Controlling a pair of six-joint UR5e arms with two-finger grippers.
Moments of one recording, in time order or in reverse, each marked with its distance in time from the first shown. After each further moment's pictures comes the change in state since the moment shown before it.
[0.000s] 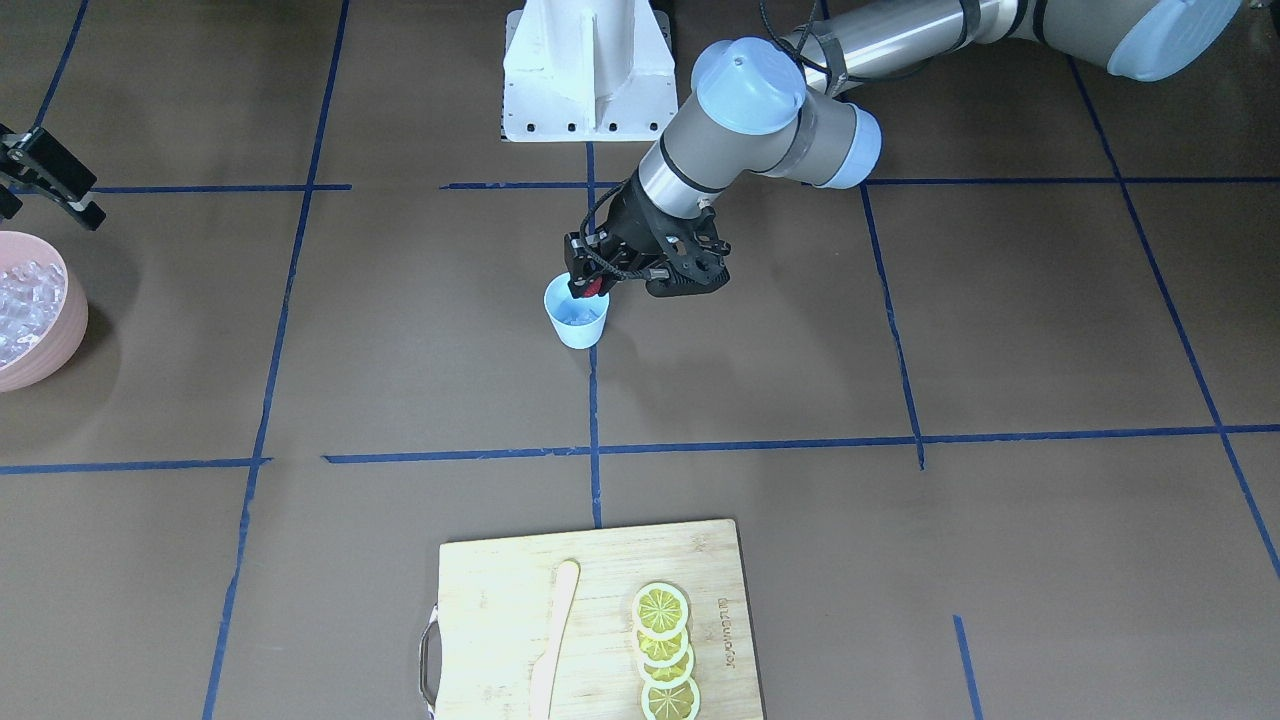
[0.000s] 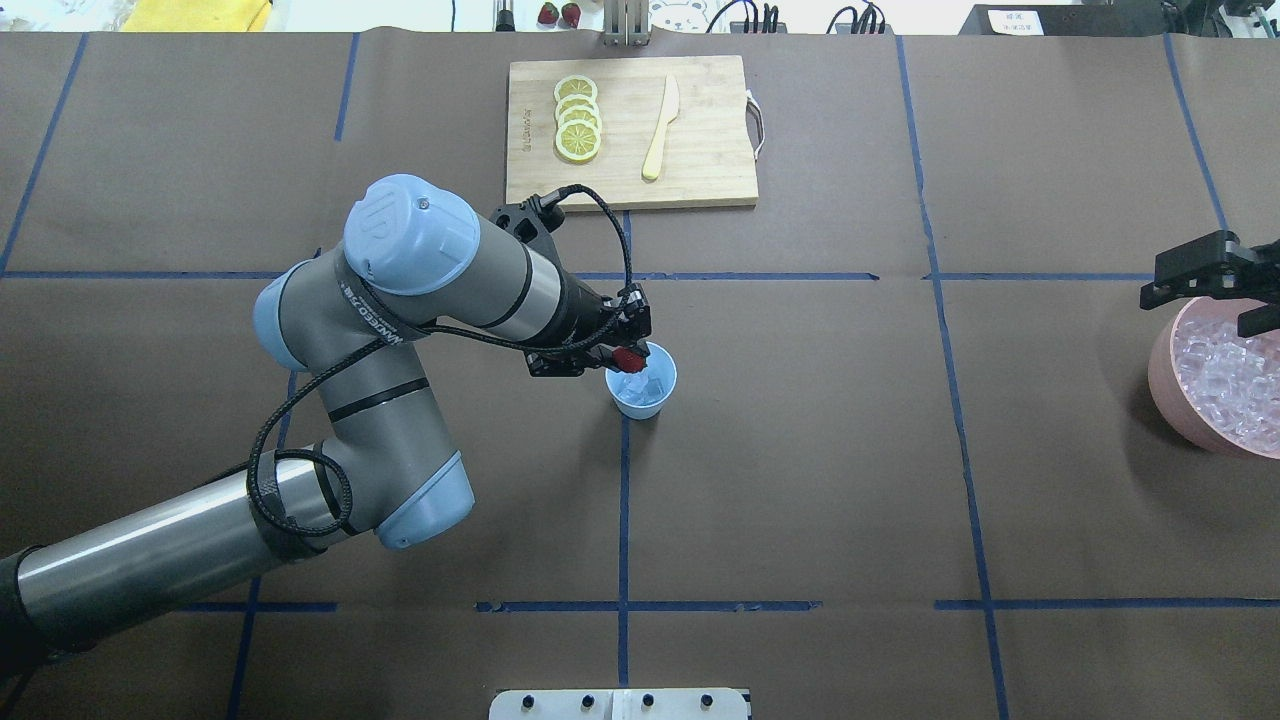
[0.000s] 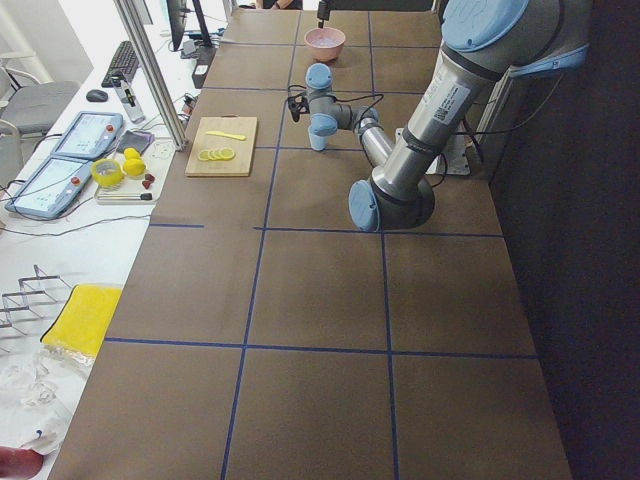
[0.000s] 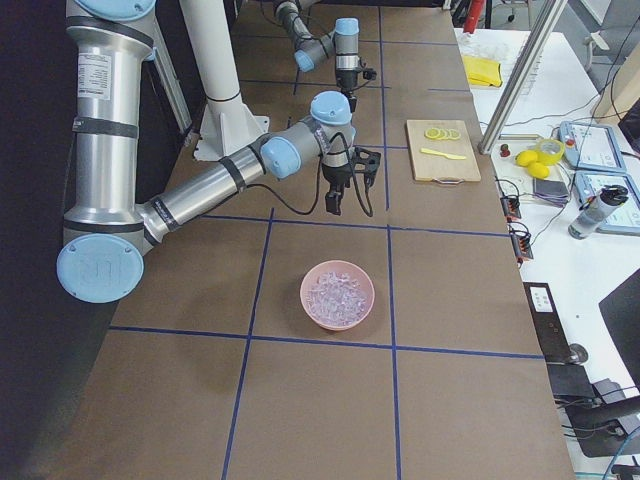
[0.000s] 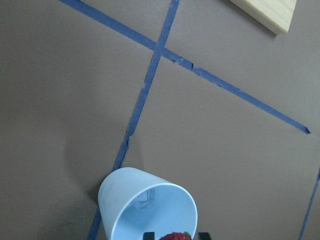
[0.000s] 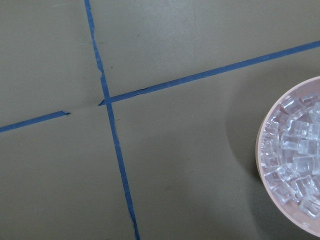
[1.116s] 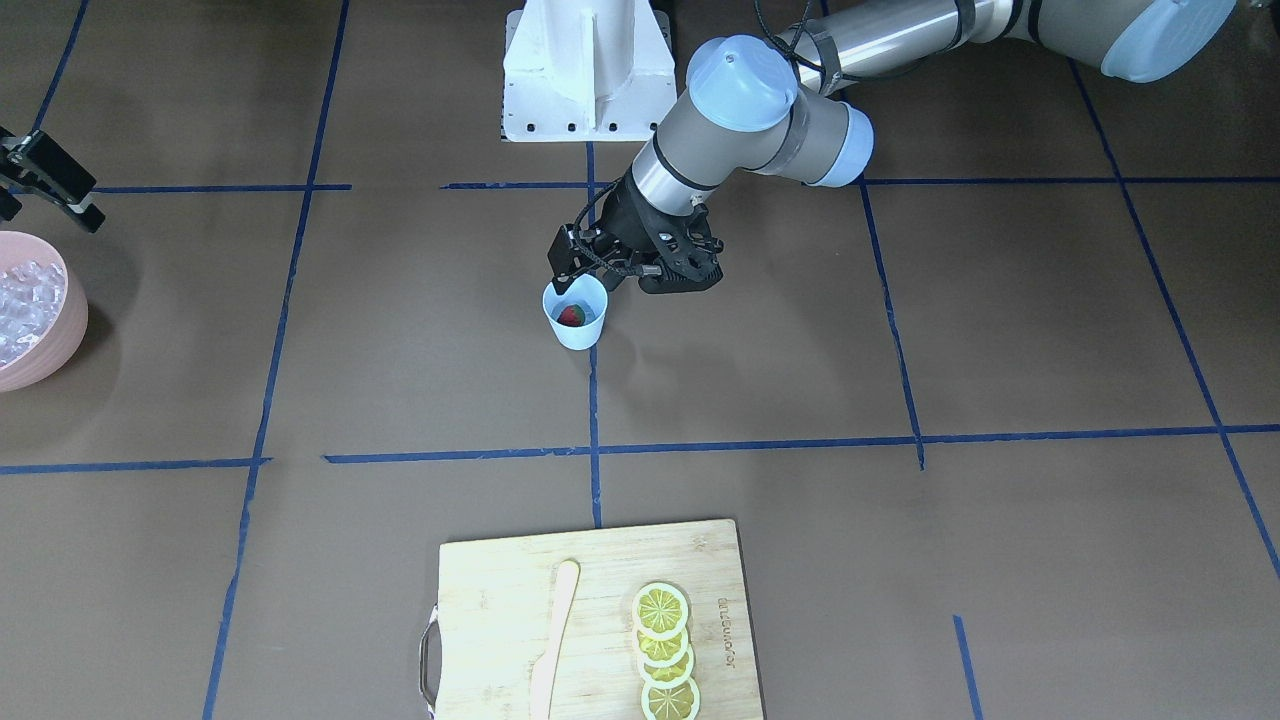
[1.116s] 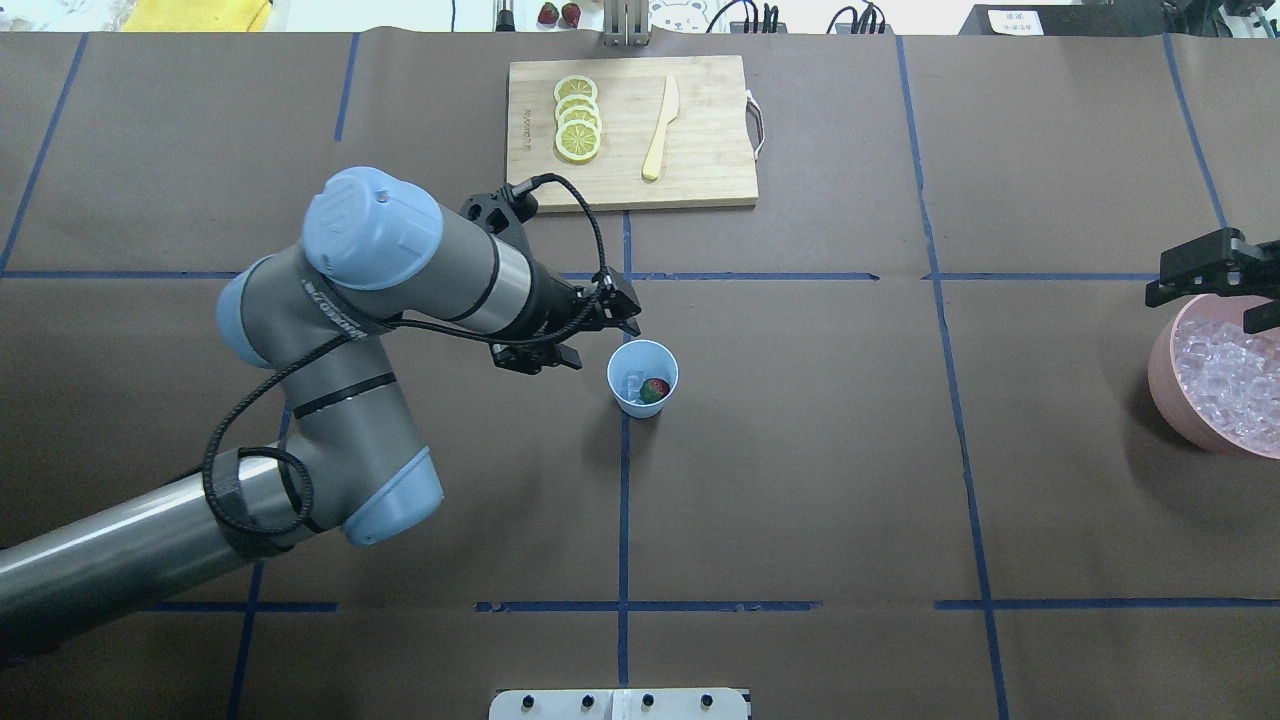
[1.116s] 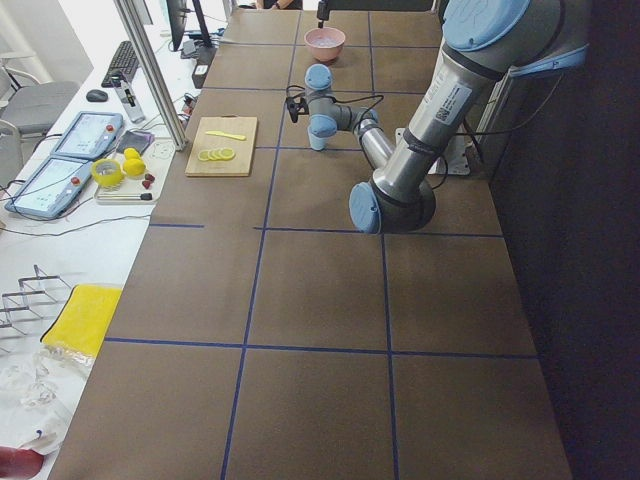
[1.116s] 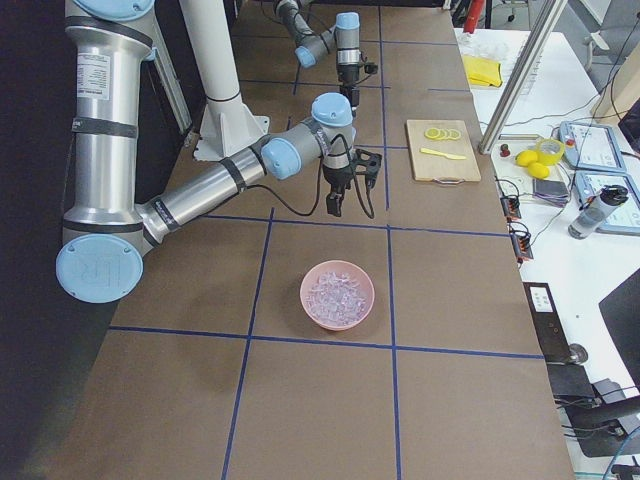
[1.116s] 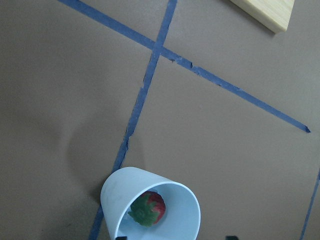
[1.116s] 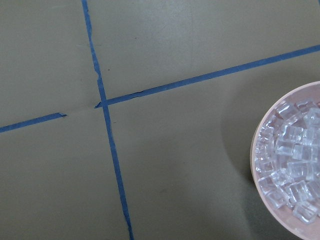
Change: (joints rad) left arm -0.055 0.100 -0.098 0.002 -0.016 0.015; right arm 0.026 -0.001 -0.010 -0.006 0.007 -0.050
